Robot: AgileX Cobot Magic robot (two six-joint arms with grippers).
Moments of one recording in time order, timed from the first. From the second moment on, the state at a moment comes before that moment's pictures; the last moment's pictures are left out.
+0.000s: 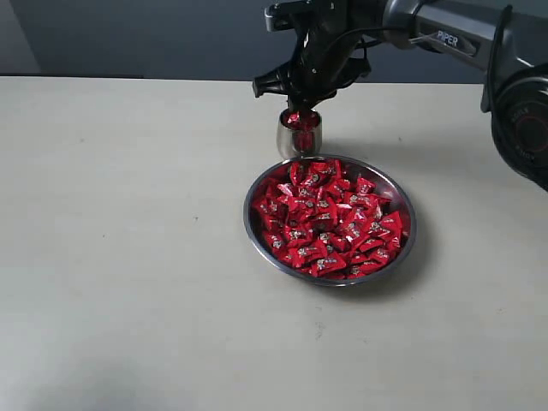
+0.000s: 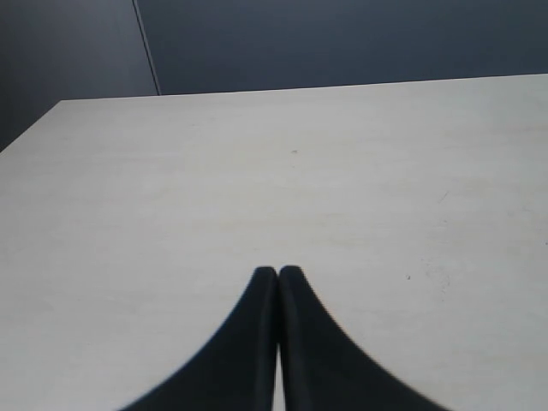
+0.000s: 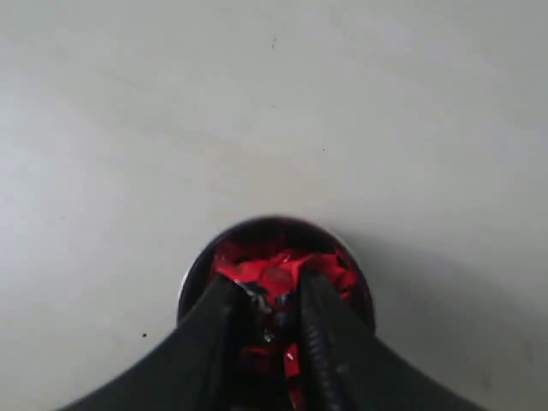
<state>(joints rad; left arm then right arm) 0.19 0.00 0.00 0.03 0.34 0.03 0.59 2.35 -2.07 -0.01 0.89 0.09</state>
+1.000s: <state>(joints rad) 0.19 0.00 0.00 0.03 0.34 0.03 0.59 2.36 -2.07 -0.02 0.91 0.08</state>
